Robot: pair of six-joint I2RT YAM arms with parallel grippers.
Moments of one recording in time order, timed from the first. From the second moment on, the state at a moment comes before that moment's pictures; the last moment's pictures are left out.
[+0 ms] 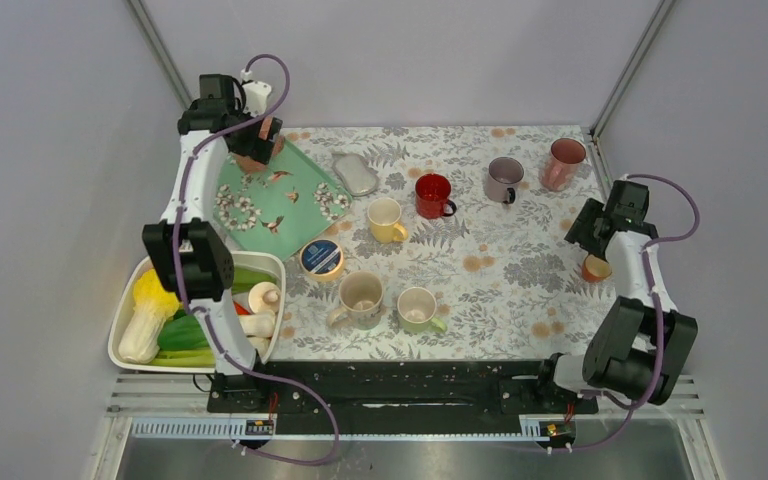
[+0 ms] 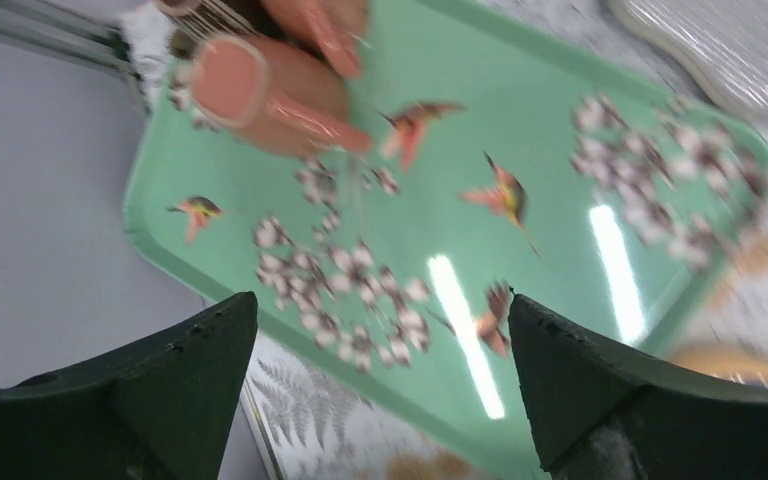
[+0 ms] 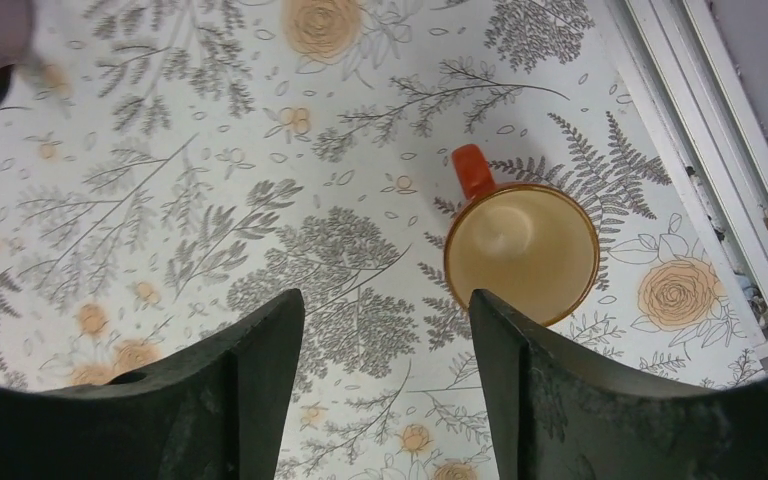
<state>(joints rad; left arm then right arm) 0.06 1.84 1.88 -0.86 0.14 0.47 -0.36 1.38 0.95 -0.50 0.03 0.22</state>
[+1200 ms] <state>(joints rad) 0.14 2.45 2.22 -0.59 -0.13 -0.20 -0.29 1.17 0.91 -0.49 -0.06 0.19</state>
